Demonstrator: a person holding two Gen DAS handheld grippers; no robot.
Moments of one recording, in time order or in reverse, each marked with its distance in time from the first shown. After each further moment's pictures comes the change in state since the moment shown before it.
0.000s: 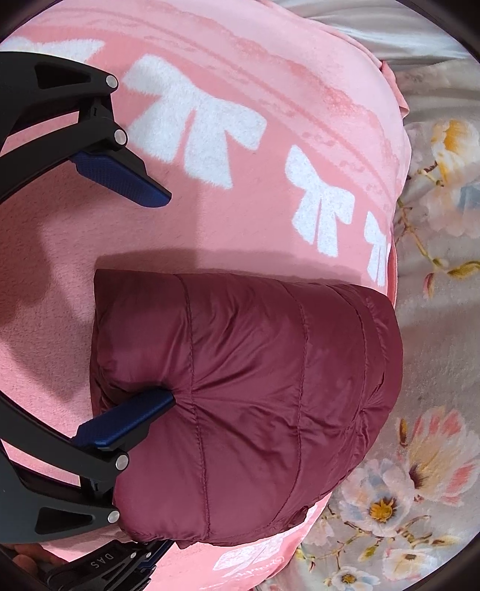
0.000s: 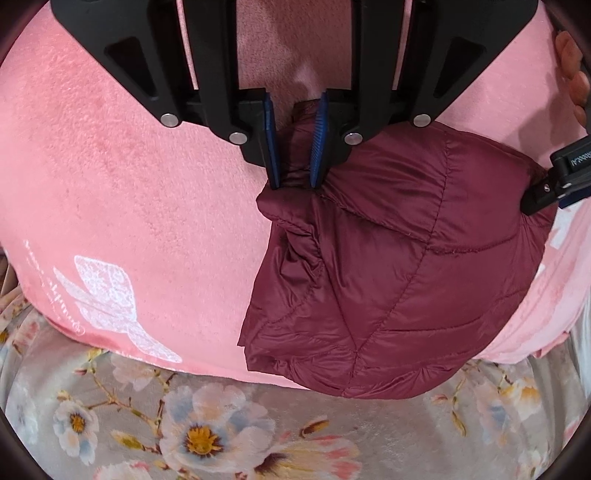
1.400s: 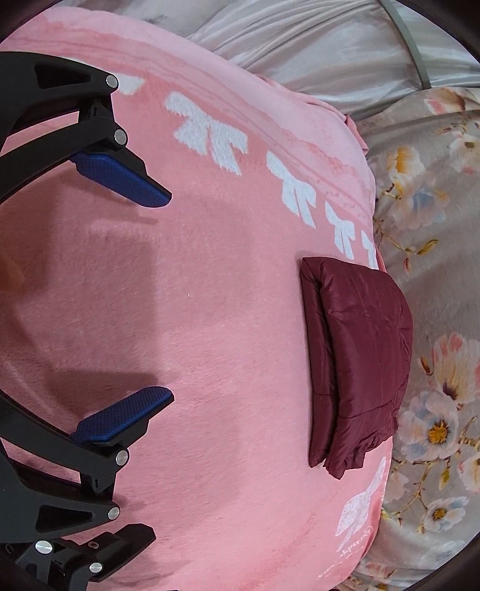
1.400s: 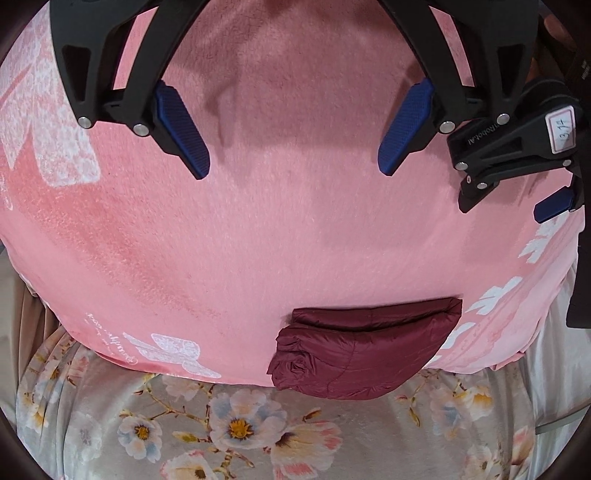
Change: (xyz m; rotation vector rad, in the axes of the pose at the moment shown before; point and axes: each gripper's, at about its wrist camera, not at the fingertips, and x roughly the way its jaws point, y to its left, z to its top) left arm -0.122 -0.069 -0.169 0.199 -0.074 0.220; right arm -0.158 -0.001 -0.172 0.050 -0.055 0.008
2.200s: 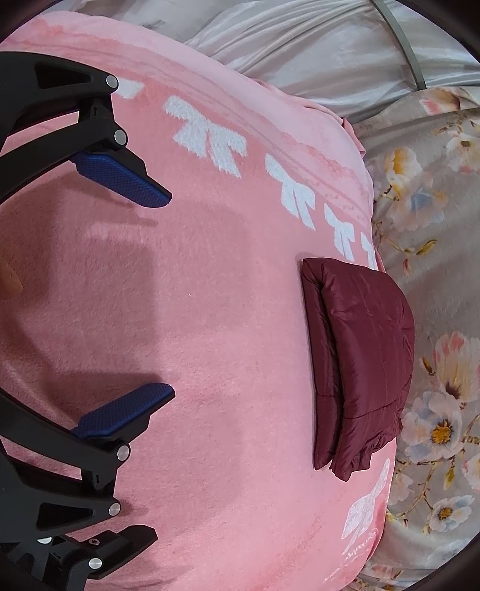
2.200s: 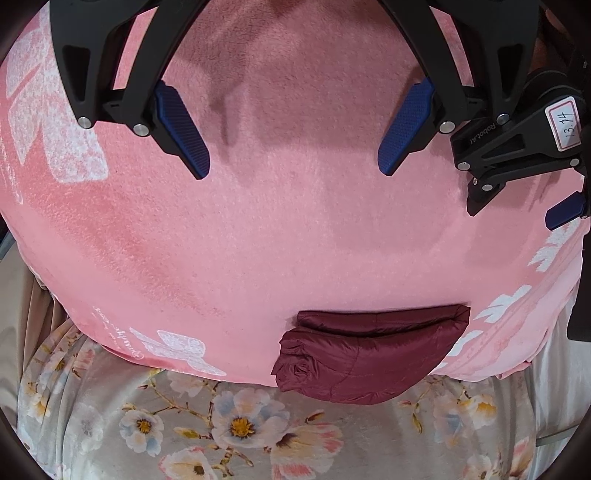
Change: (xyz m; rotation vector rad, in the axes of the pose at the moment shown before) left arm 0.002 -0.005 -0.002 0.006 0.004 0.022; right arm 0.002 0.003 -0.001 -0.030 0.003 -0.045
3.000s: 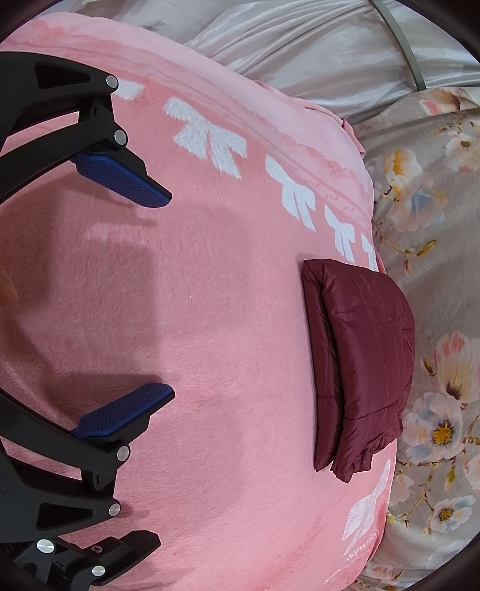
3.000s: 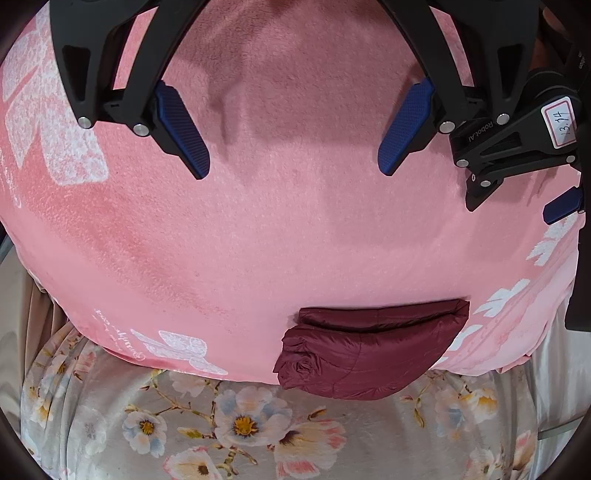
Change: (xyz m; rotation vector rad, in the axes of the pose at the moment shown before) left arm 0.001 0.001 0.000 0.001 0.001 0.005; right arm -0.001 -0.006 0.001 0.016 -0.007 0.014
